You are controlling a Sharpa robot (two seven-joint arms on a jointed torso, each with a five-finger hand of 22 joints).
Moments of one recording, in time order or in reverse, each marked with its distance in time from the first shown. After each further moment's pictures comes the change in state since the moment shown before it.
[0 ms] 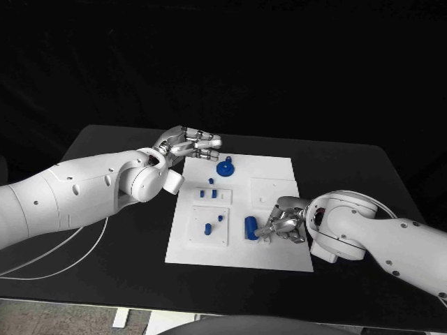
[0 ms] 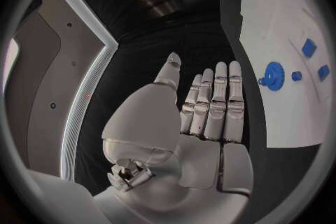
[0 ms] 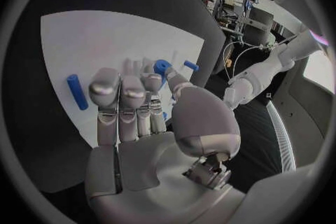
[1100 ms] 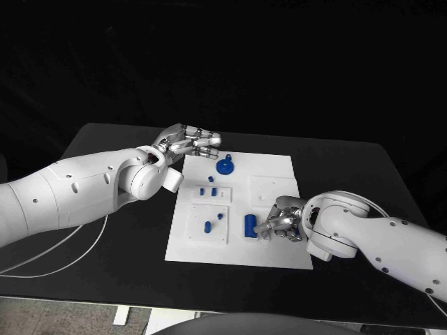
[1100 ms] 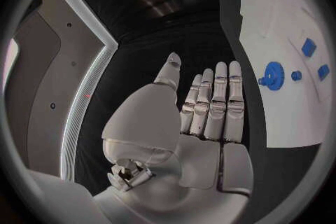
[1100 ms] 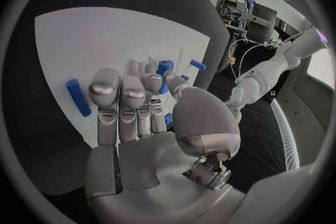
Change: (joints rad) left arm 0.000 0.000 0.000 -0.002 0.000 0.001 0.000; left_hand 0.000 0.000 0.000 0.000 0.000 0.000 0.000 0.000 0.000 0.000 0.000 0.000 0.000 0.000 0.000 0.000 0.000 0.000 0.000 0.000 0.000 -0.001; right arm -0.017 0.031 0.000 -0.046 -0.006 -0.023 -0.015; right_hand -0.028 -0.012 0.050 0.003 -0.031 0.000 0.000 0.000 0.001 0.000 0.000 0.014 0.002 0.000 0.000 0.004 -0.006 0.000 0.000 0.000 0.000 0.001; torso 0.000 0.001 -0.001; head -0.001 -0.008
